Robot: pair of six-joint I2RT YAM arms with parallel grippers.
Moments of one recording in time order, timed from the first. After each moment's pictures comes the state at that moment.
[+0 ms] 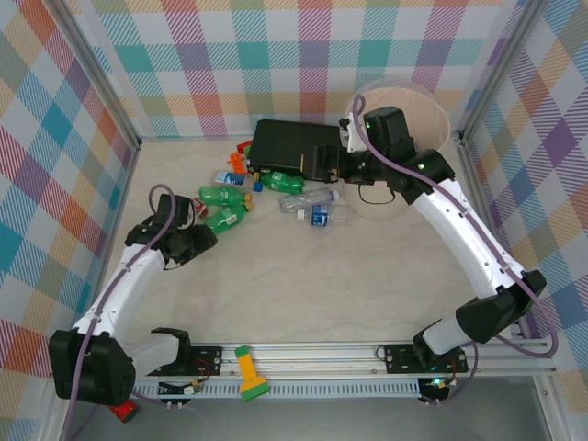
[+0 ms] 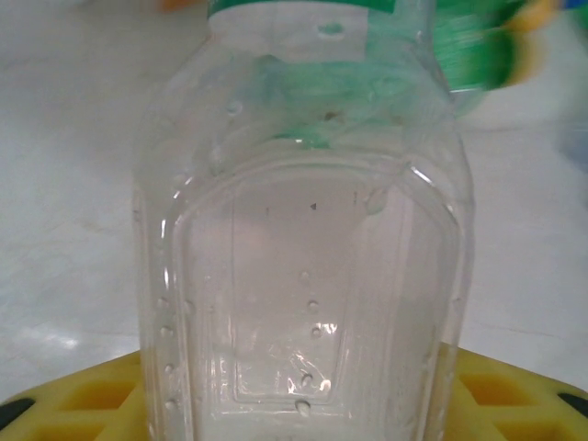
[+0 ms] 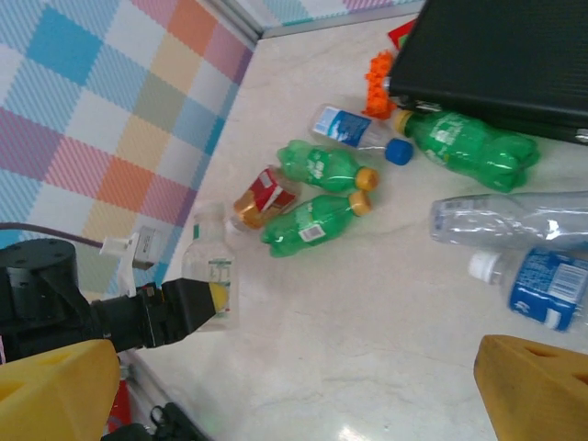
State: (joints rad) left arm -0.15 1.11 0.91 -0.85 0.05 -0.66; right arm 0.54 1.49 1.72 -0.82 -0.39 0.53
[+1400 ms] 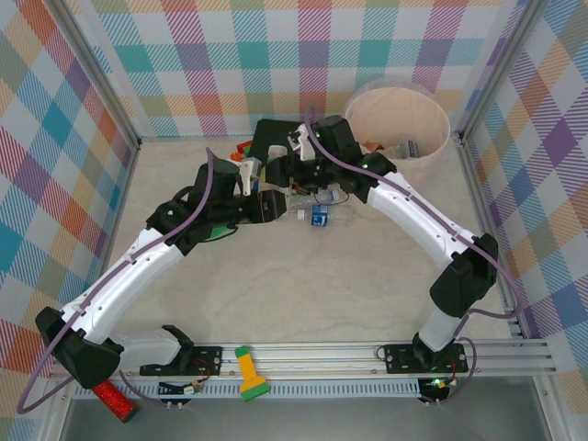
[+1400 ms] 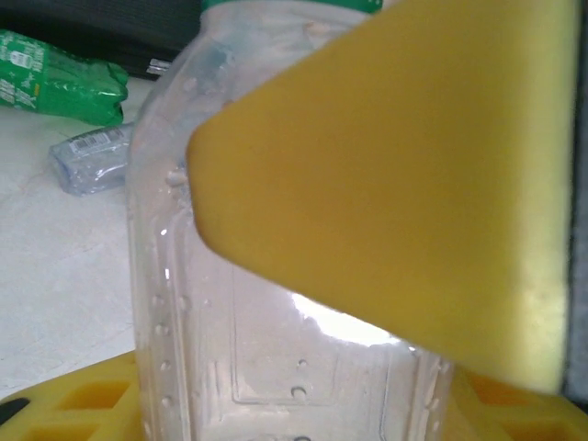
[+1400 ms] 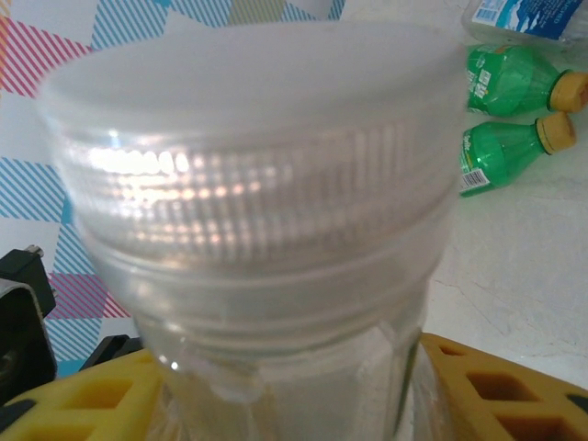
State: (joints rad) left arm -0.63 1.22 1.30 -0.67 0.18 -0.61; right arm 0.67 1.71 1.73 -0.58 -0.60 0.76
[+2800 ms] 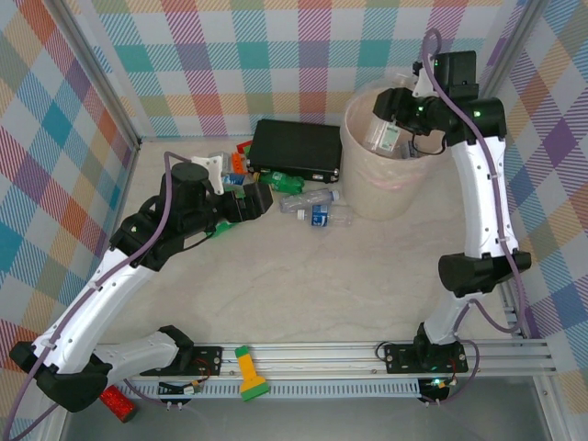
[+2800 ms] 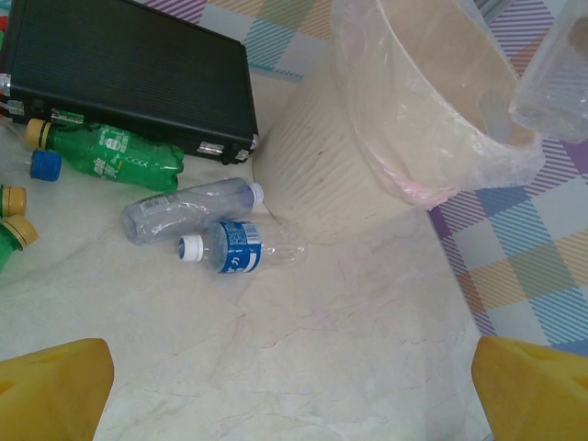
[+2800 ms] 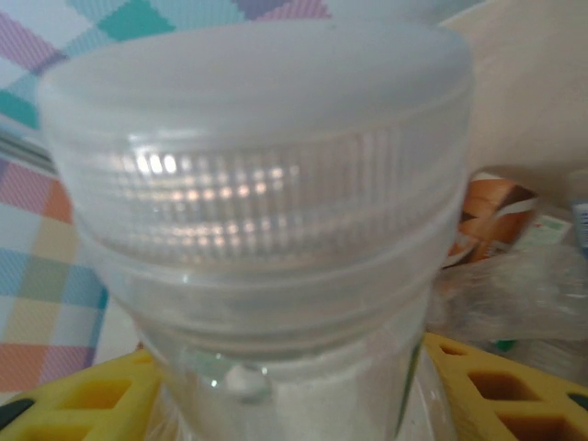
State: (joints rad) left arm -0.60 1.07 1.33 -0.74 0.05 -0.60; right arm 0.16 1.79 2.37 -1.21 -0.29 0.42
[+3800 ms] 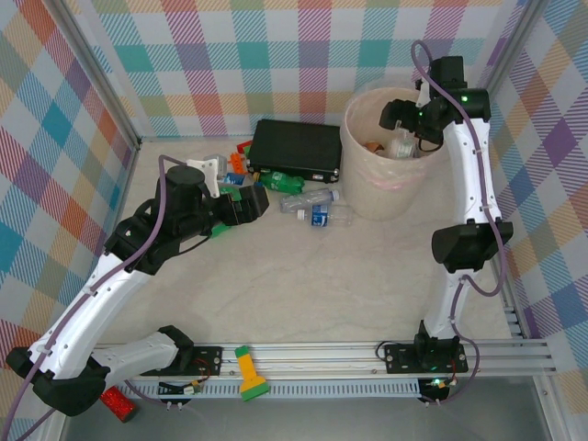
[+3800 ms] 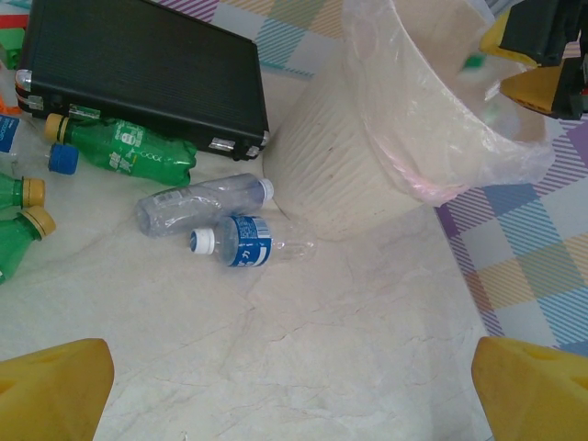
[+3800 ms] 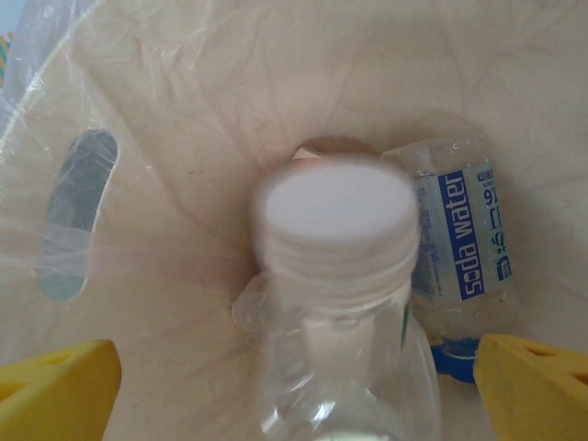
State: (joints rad) left arm -0.60 1.04 1.33 -0.78 0.03 -0.60; right arm 0.07 2.01 2.47 -1.34 -0.14 0.28
